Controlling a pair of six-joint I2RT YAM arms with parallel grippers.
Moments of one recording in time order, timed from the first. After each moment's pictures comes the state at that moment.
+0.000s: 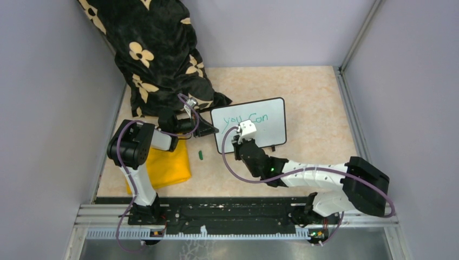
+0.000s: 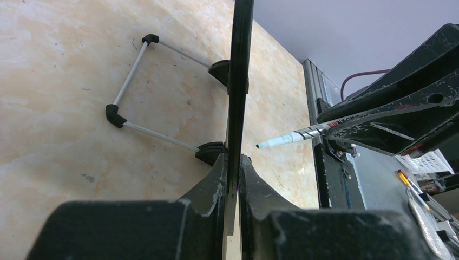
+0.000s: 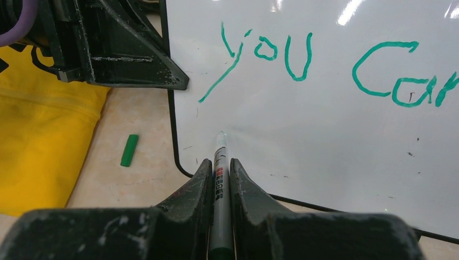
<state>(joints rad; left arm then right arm) -0.23 1.91 0.68 1.22 1.15 -0.62 1.13 1.29 0.63 0.33 0.65 0.31</state>
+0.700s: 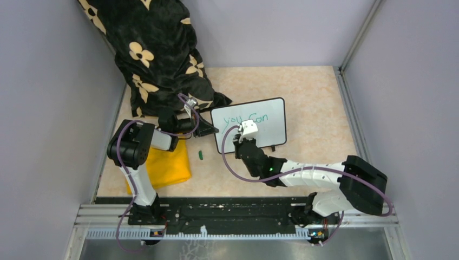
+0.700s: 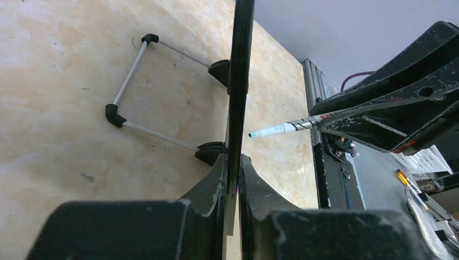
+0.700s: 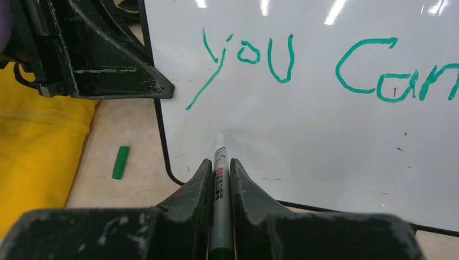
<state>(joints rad) -0.23 1.91 0.68 1.21 1.15 -0.62 1.12 1.32 0.63 0.35 0.71 0.34</state>
